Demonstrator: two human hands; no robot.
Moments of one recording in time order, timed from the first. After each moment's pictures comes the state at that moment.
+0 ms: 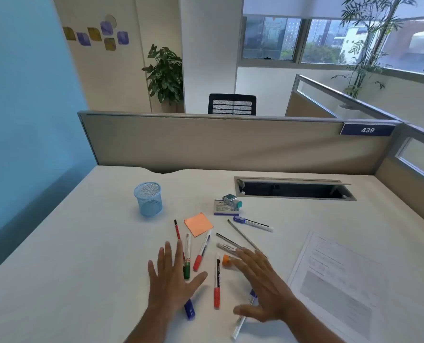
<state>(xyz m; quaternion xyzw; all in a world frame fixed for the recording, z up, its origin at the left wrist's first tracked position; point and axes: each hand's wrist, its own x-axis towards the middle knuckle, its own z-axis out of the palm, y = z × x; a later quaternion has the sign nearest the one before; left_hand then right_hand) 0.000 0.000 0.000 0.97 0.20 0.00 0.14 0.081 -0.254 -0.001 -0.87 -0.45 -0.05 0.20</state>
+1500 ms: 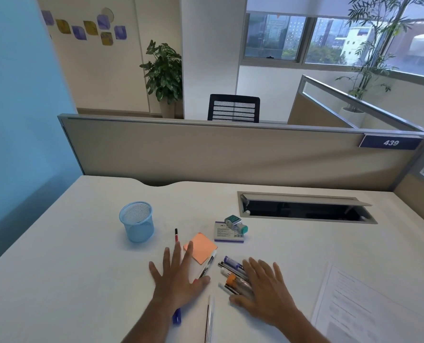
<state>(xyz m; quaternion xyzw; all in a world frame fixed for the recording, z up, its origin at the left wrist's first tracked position) 0.116 0.035 -0.008 0.97 0.17 -0.06 0.16 0.171 -0.214 0.000 -0.96 -0.26 0.07 0.03</state>
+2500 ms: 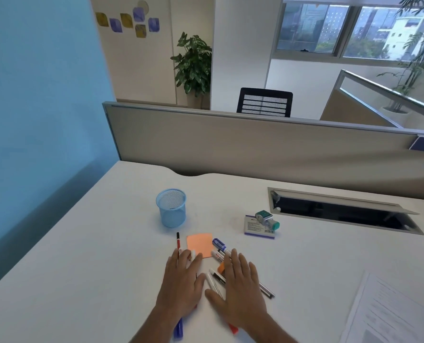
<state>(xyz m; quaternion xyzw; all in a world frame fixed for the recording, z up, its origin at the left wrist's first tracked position) 0.054 0.075 -0.014 0.99 0.13 0.04 0.11 0.112 -0.093 -0.013 -0.95 -0.31 0.05 0.08</state>
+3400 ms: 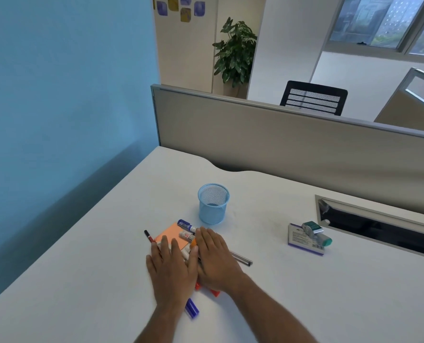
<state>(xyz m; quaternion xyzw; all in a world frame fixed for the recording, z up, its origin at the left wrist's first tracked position) 0.034 0.144 -0.014 0.88 0.44 0.13 0.15 0.130 0.065 -0.008 -0.84 -0.52 0.04 0.12</state>
